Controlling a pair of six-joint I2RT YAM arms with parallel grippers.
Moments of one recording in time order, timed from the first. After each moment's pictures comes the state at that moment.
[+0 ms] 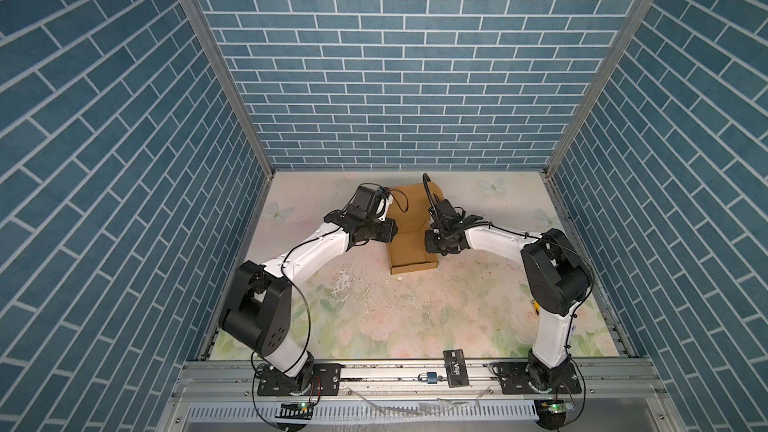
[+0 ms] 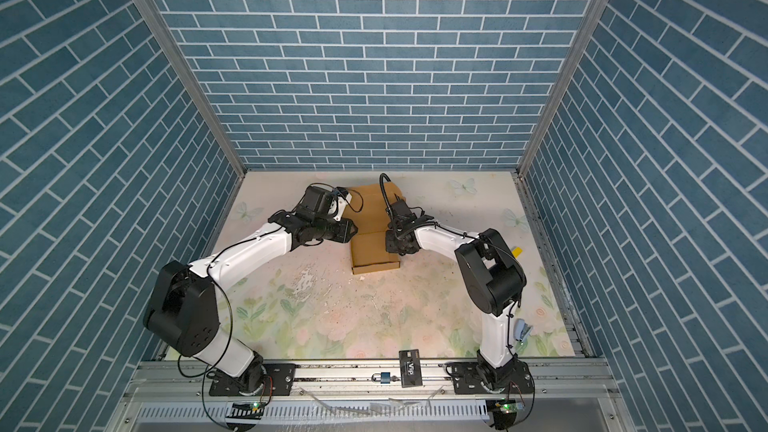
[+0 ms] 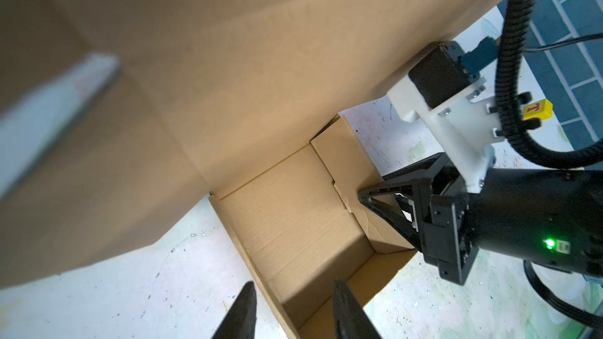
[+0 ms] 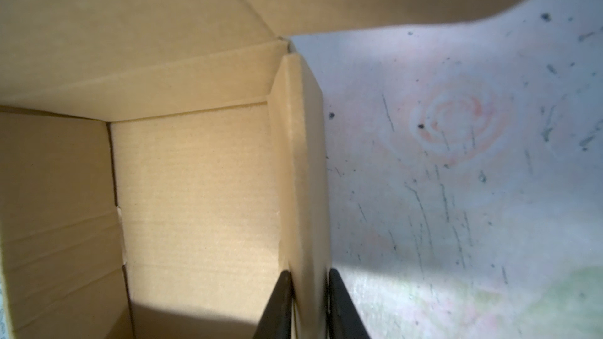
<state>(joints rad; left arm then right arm) -0.48 1.58 1.18 -0.44 0.21 -0.23 0.66 1.92 1.27 -0.44 -0.03 0.52</state>
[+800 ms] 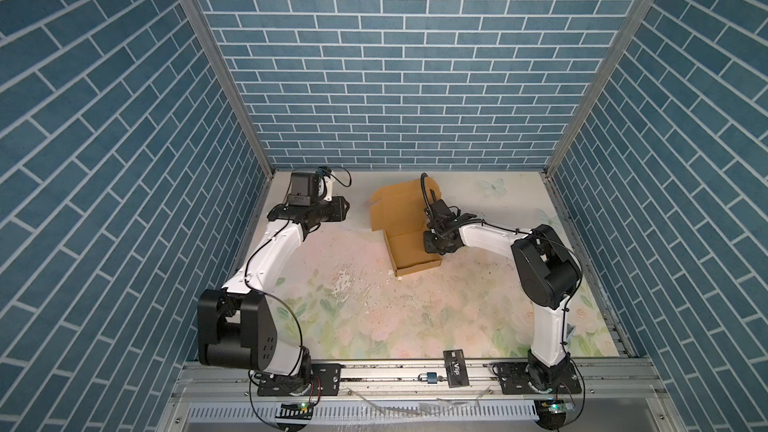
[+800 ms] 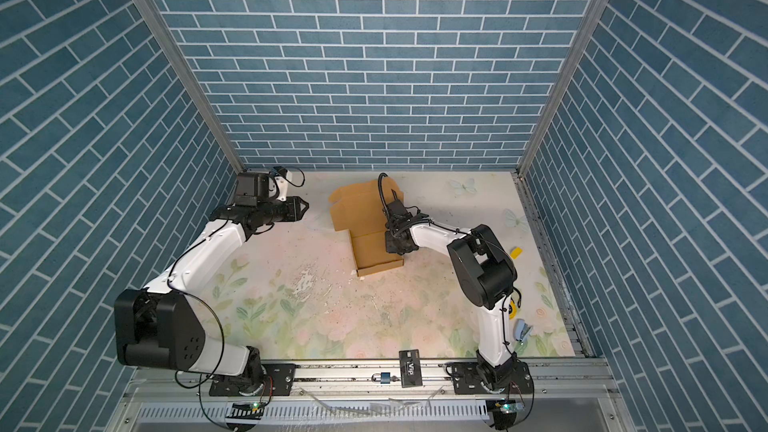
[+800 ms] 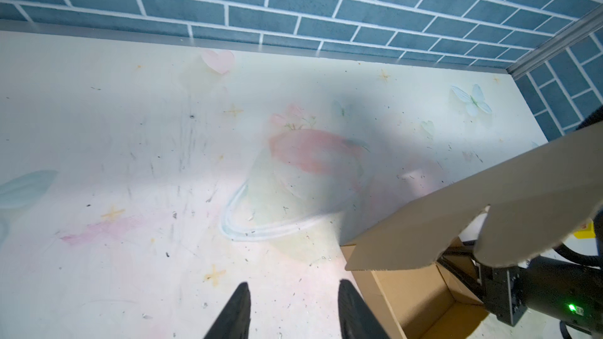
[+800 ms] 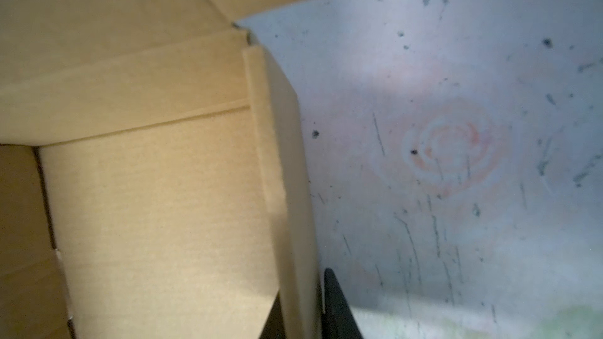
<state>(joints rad) -0.08 1.45 1.17 -0.45 0.28 -0.15 0.67 1.99 1.33 -0.48 0.03 0.45</state>
